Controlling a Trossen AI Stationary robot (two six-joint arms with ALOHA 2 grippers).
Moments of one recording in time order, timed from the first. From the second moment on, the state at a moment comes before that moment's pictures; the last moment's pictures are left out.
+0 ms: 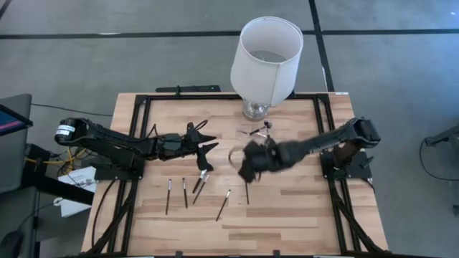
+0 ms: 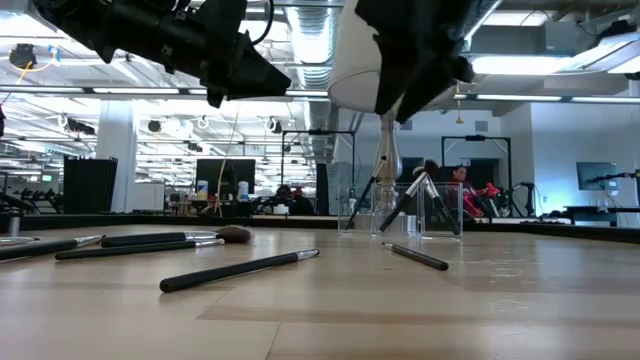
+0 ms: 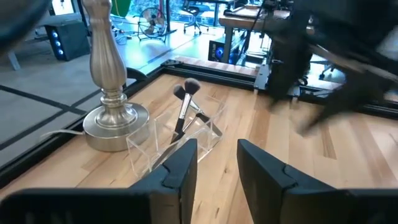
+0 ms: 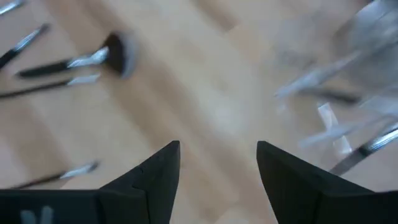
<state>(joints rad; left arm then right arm) -0.09 1.27 0.53 0.54 -0.40 -0.10 0.25 1.70 1.36 -0.86 0.45 0.81</state>
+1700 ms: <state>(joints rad) -0.08 1.27 0.53 0.54 -0.40 -0.08 0.54 2.22 1.35 -0.91 0.93 1.66</state>
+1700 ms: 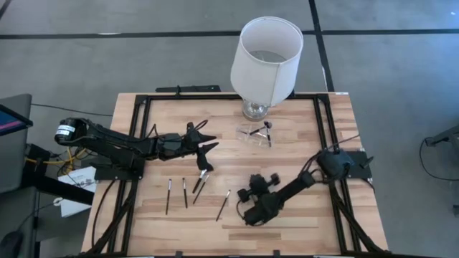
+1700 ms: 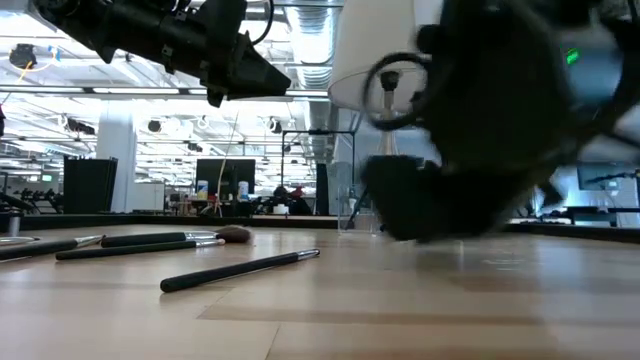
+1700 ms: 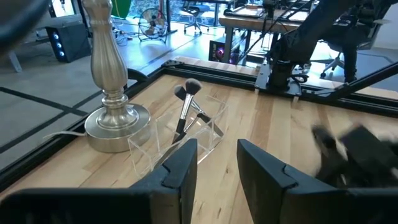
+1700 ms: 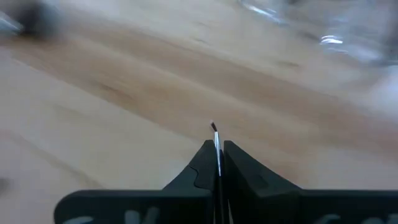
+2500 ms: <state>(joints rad) -0.05 1.65 0.53 0.94 -0.23 -0.14 0.42 1.68 1.35 -1.10 1.35 1.09</state>
